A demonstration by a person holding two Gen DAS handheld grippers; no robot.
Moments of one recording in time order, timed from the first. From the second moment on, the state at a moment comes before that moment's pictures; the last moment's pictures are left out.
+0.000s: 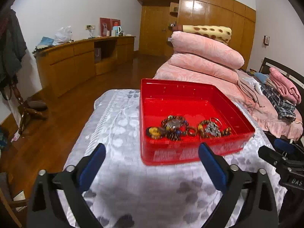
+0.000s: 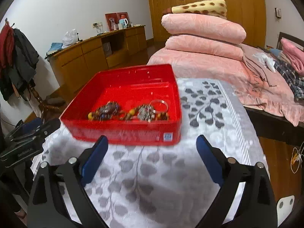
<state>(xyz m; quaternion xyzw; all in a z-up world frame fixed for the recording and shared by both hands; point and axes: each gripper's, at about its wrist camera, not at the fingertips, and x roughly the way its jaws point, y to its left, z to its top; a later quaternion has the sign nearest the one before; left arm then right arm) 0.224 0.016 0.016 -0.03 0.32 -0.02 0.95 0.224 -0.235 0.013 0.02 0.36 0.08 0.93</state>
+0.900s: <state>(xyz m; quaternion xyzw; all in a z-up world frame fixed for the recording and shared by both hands) 0.121 0.007 0.073 0.01 0.20 -0.04 0.98 0.118 -0.222 0.074 -0.01 0.23 0.09 0.97</state>
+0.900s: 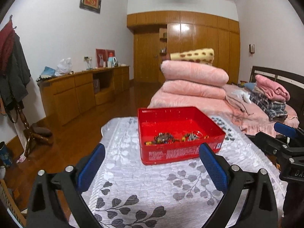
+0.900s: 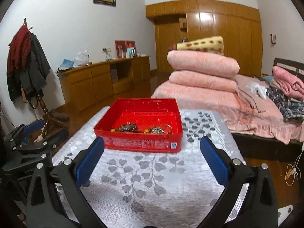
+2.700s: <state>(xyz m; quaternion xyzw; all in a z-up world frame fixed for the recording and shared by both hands) 0.068 0.005 0.120 0.00 0.11 -0.06 0.99 0.070 -0.222 0.117 -0.01 0.13 0.10 0.99</state>
